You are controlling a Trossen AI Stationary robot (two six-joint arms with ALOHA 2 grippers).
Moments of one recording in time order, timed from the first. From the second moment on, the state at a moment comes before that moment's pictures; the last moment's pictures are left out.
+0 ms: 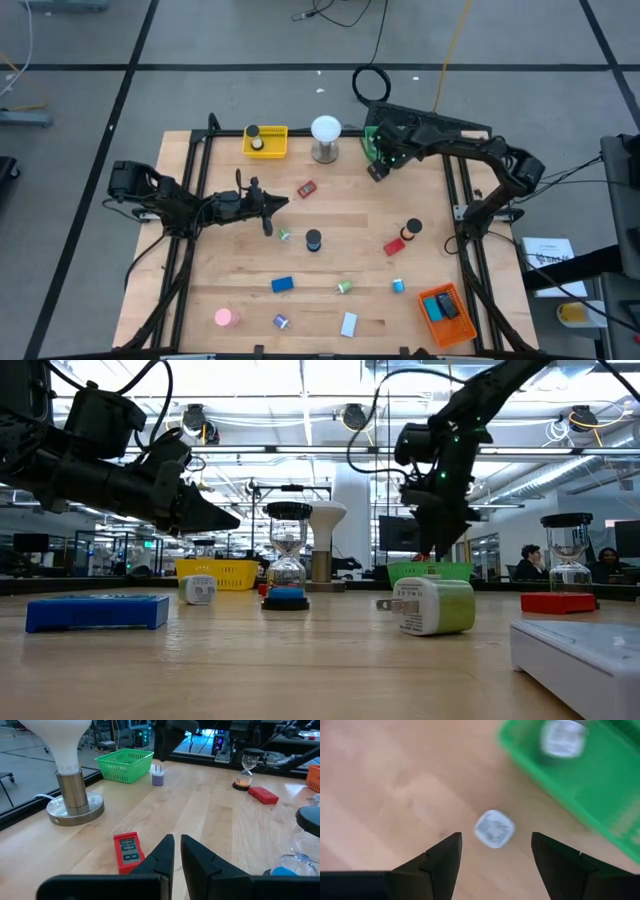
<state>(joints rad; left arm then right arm) 0.07 1.54 0.13 1.23 -0.23 -0.09 -0.61 1.57 1.05 -0.69 0.02 0.24</state>
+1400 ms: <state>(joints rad) 0.07 1.54 0.13 1.23 -0.23 -0.09 -0.58 1.63 1.08 -0.66 -0.03 -0.16</state>
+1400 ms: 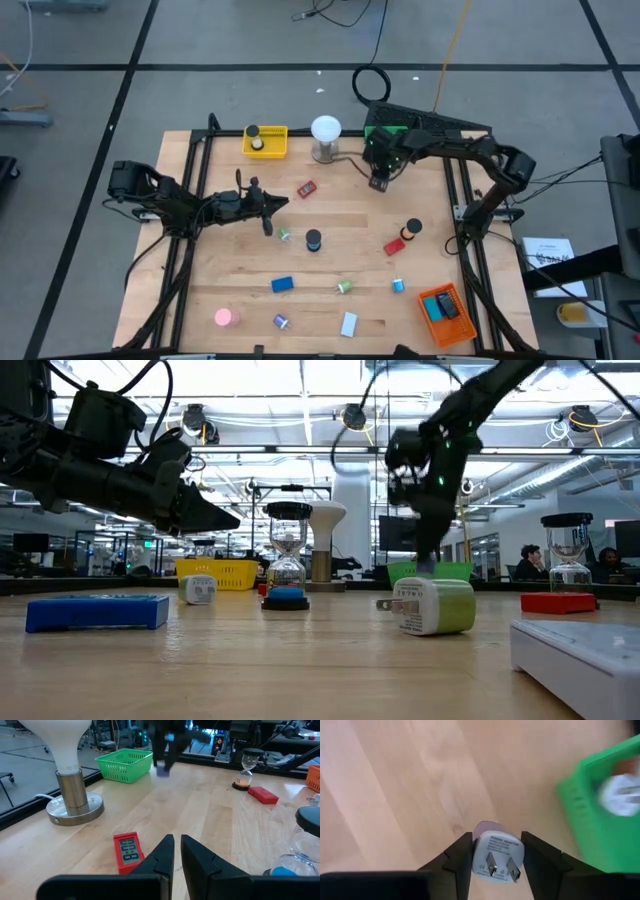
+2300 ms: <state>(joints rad) 0.07 1.54 0.13 1.23 -0.23 -0.09 -0.90 1.93 1.40 -0.71 0.00 0.15</state>
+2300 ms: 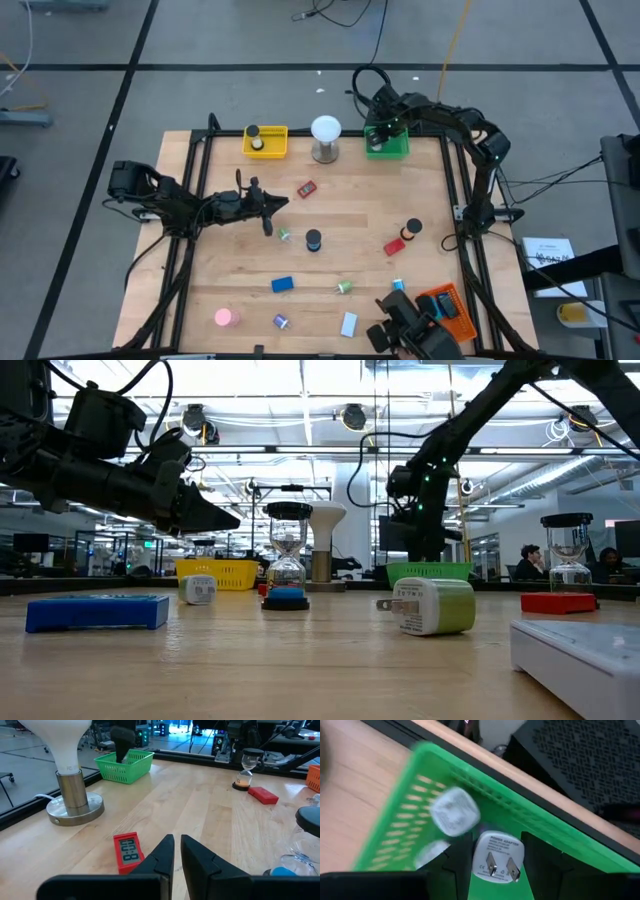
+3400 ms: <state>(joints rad) 0.07 1.54 0.13 1.23 -0.23 -0.09 -0.91 1.84 1.40 -0.65 0.05 0.13</state>
